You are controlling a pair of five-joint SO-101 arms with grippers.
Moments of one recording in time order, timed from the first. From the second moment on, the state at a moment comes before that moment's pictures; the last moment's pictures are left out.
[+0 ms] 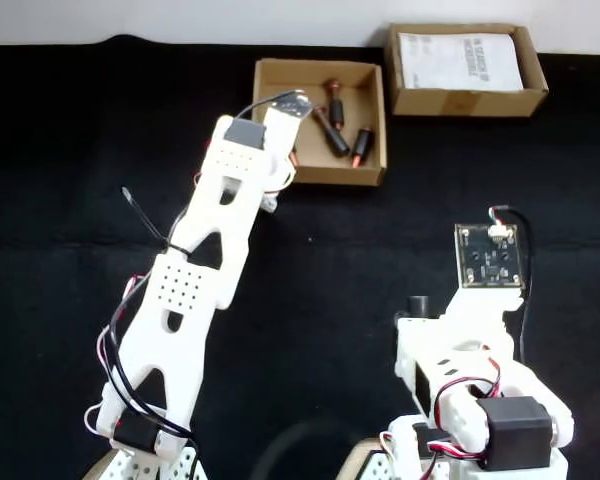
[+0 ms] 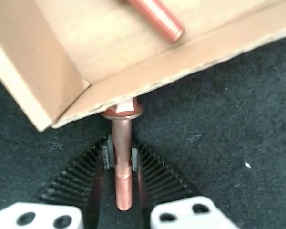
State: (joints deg) left arm 9.7 69.0 -70.8 91.5 -4.8; right arm -10.8 -75.6 39.7 94.5 -3.7
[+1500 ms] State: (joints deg) left arm 10.1 14.4 -75.1 101.2 6.2; right arm -22.7 -75.4 82.4 8.7 -3.7
